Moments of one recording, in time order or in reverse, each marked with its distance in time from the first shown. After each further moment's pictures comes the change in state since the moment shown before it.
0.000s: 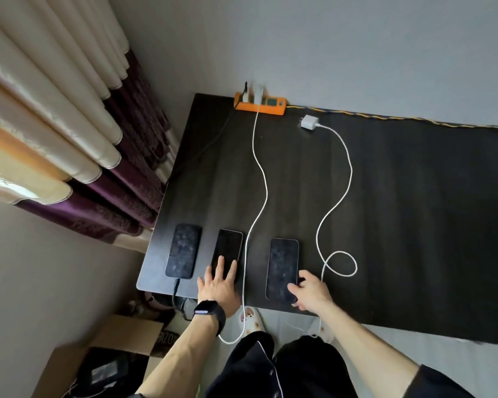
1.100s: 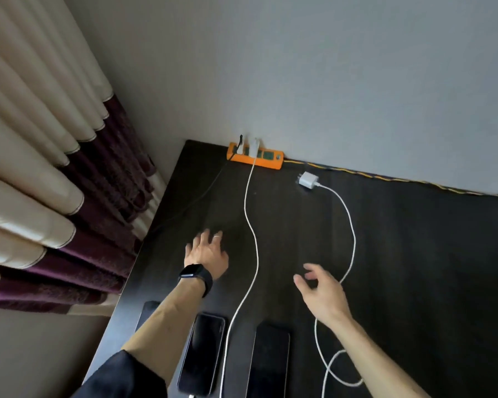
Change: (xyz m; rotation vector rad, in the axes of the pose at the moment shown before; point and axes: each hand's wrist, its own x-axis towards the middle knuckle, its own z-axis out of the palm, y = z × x) left_hand 0.183 0.018 -0.172 -0.190 0.293 0.004; right_hand 0.085 -0.116 -0.107 -0.194 0.351 -0.320
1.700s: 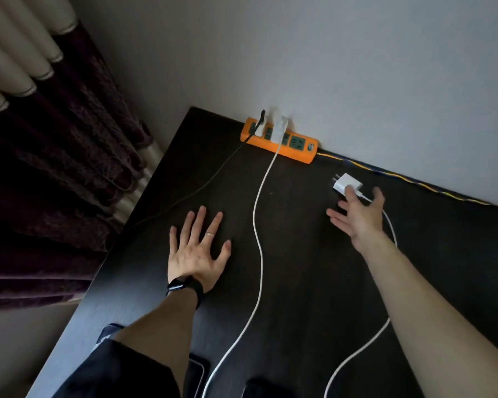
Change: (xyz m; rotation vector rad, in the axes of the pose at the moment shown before) left_hand 0.096 -0.019 0.063 -0.018 0.327 -0.049; right_hand 0.271 -0.066 -0.038 0.885 0.134 0.347
